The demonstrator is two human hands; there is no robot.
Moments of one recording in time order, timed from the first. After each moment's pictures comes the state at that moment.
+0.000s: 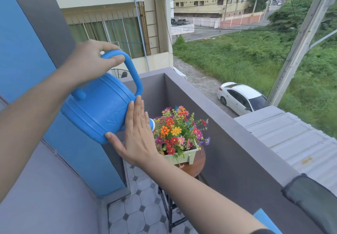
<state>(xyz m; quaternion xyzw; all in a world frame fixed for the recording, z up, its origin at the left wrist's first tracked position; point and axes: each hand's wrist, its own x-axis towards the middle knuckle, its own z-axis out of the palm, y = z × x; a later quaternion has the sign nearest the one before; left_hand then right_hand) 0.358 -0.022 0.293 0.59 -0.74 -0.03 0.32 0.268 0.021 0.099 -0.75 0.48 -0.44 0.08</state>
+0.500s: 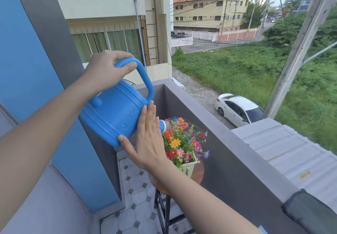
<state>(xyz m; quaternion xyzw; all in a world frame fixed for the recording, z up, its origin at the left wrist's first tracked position) 0.335 -0.029 0.291 0.55 -0.74 -0.08 0.38 0.241 0.013 0.104 -0.74 0.50 -0.44 0.05</state>
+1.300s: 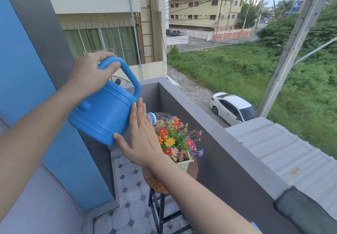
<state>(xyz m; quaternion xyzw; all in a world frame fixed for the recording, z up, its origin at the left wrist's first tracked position) 0.343 -0.031 0.275 0.56 -0.71 -0.02 0.42 0.231 0.011 0.119 -0.78 0.49 -0.37 0.12</state>
